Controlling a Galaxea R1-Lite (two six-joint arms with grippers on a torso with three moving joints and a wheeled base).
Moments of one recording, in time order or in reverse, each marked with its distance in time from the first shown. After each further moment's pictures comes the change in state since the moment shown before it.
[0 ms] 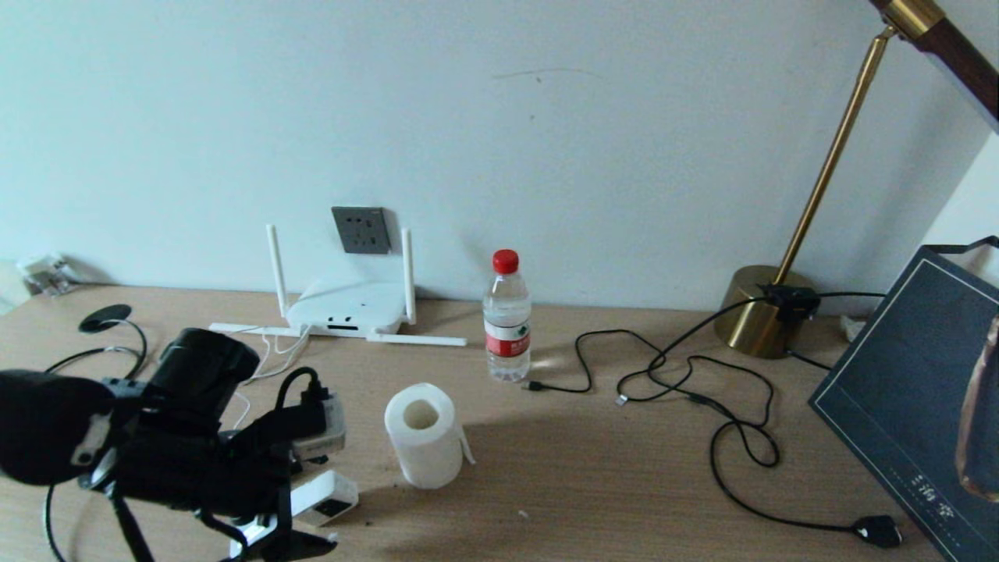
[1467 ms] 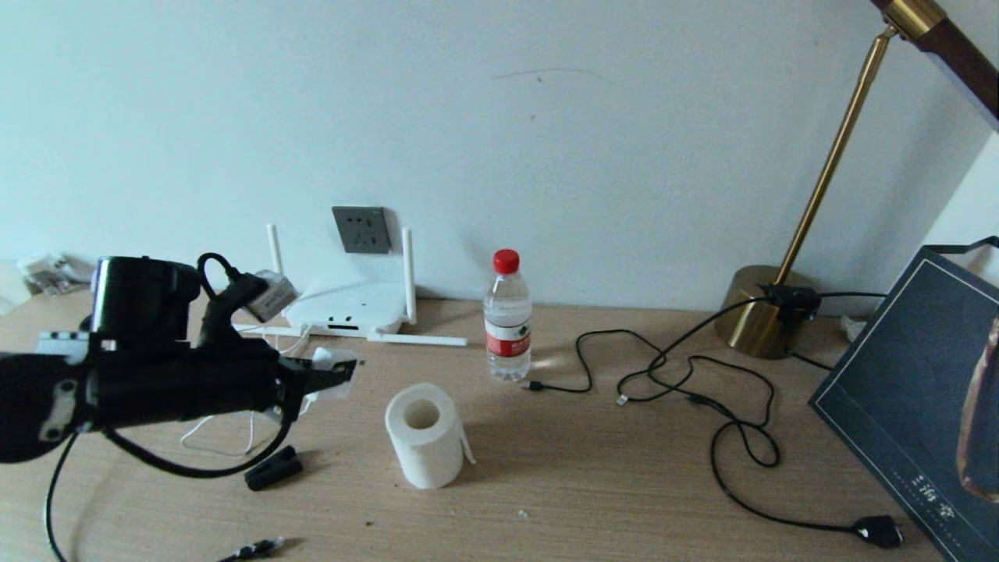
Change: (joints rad) left arm 0.090 -0.021 -0.044 -0.455 -0.051 -0.672; right arm 0.000 0.000 0.000 0.000 0.000 0.000
